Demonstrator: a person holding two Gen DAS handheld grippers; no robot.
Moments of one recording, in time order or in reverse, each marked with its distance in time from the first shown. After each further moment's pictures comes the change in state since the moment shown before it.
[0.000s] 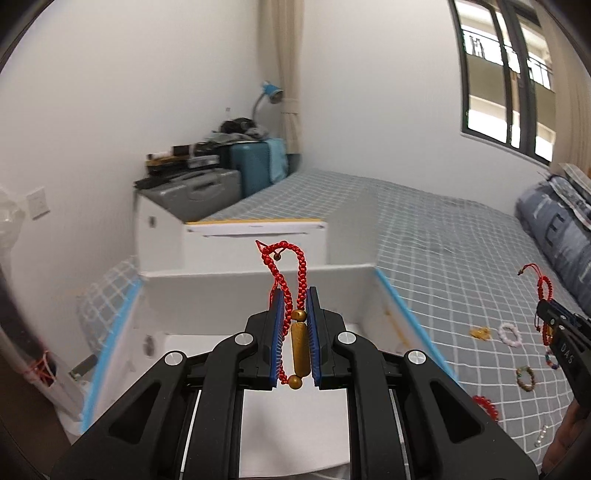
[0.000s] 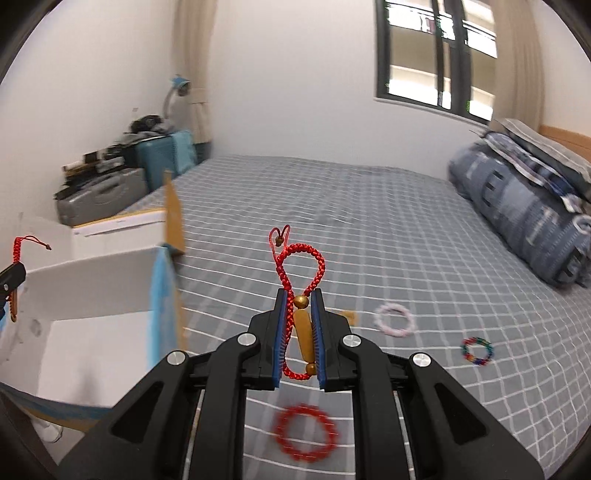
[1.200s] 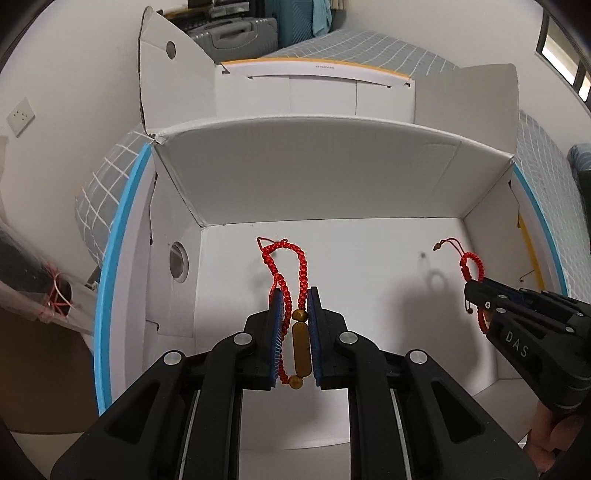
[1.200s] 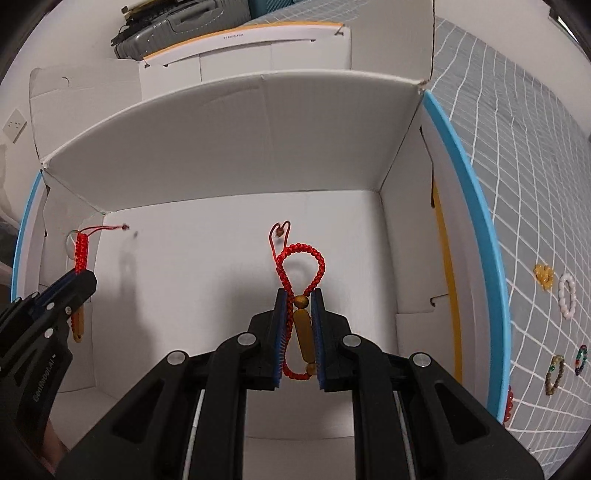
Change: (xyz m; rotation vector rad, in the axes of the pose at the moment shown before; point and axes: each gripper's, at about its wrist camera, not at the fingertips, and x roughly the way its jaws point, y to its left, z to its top) left arm 0.128 0.087 -0.031 -0.048 0.612 0.055; right arm 0.133 0.191 -0.032 -0.217 0.710 0.266
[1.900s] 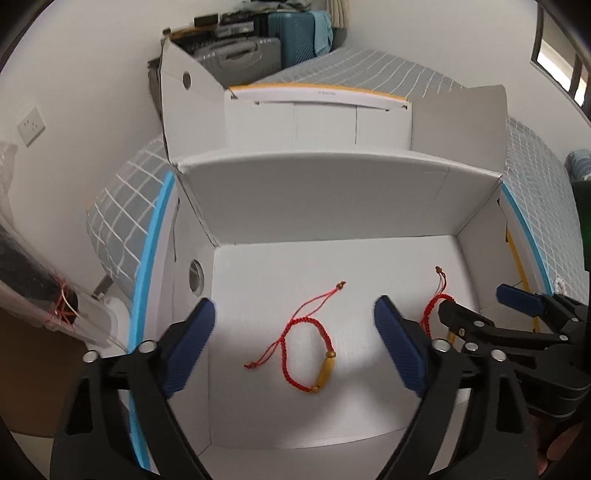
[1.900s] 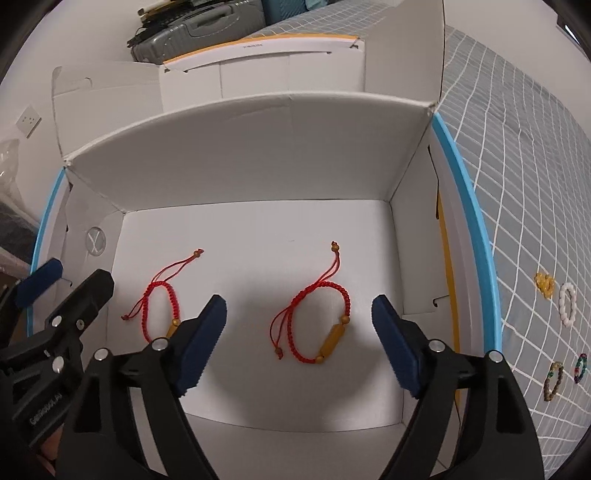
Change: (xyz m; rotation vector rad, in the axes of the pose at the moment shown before) left arm -0.024 0.001 0.003 0.001 -0.079 0.022; right arm -0.020 0.008 0.010 -0.044 -0.048 0.018
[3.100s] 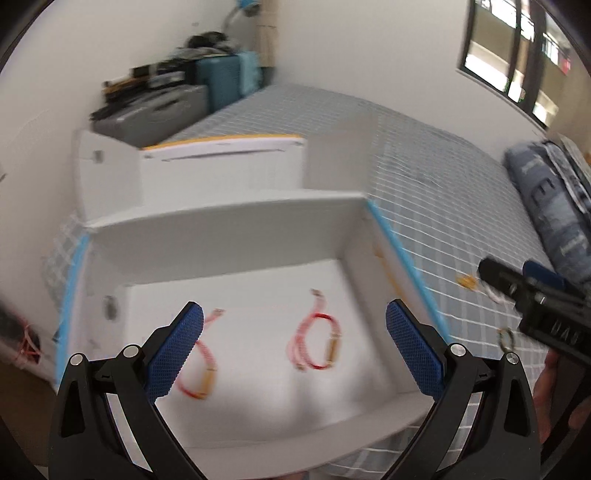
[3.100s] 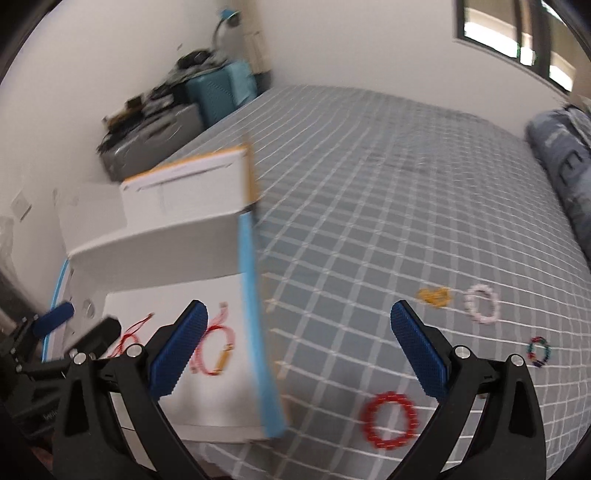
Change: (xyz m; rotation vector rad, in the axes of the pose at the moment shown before) left arm -0.054 -0.105 -0.009 0.111 -0.144 -0.219; right arm -0.125 -0.141 -0.049 0.225 -0.377 -0.115
